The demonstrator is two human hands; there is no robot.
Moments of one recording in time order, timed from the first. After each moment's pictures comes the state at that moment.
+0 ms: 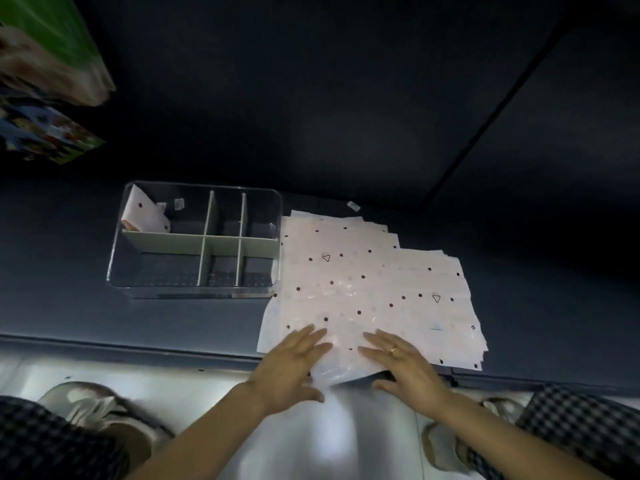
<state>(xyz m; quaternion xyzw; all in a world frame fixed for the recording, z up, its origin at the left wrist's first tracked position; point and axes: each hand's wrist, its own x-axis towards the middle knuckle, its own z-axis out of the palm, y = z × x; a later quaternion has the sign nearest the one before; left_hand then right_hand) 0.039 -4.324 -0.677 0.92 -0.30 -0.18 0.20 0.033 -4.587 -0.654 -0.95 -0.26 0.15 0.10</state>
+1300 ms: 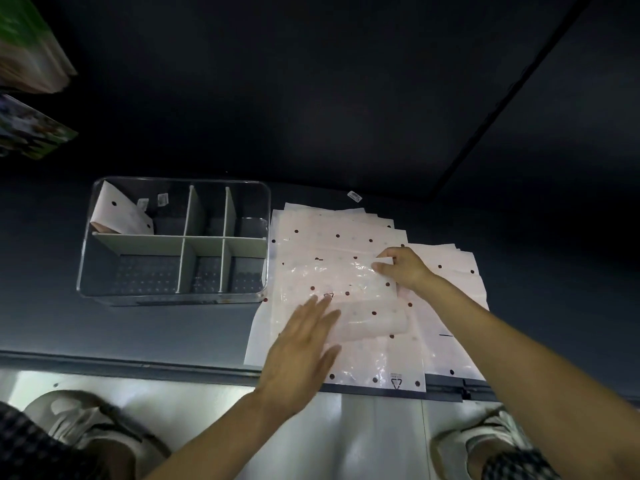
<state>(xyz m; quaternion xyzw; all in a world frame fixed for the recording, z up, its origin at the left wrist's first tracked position) 0.056 -4.361 -0.657 0.93 -0.19 0.00 0.30 0.210 -4.581 -0.646 -0.89 0.11 0.21 0.39</state>
